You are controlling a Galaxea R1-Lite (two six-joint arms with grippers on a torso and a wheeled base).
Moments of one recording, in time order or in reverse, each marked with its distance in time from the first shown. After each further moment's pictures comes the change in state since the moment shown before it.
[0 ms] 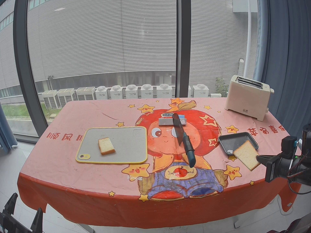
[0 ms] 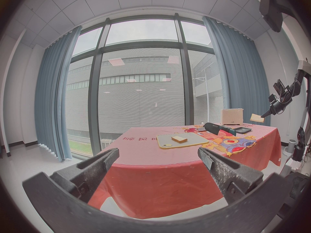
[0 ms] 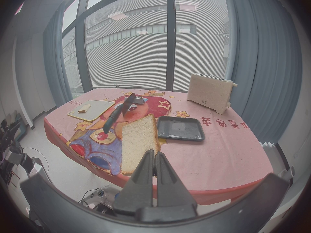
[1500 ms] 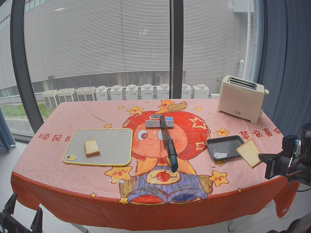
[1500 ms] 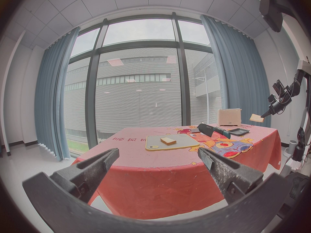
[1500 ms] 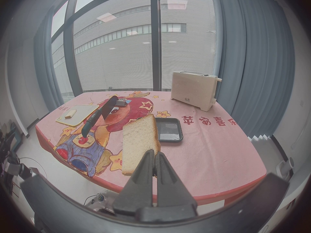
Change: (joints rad) left arm 0.002 0.000 0.000 0.000 0.000 0.000; right arm -0.003 0.014 -0.006 0.000 -0.065 0.063
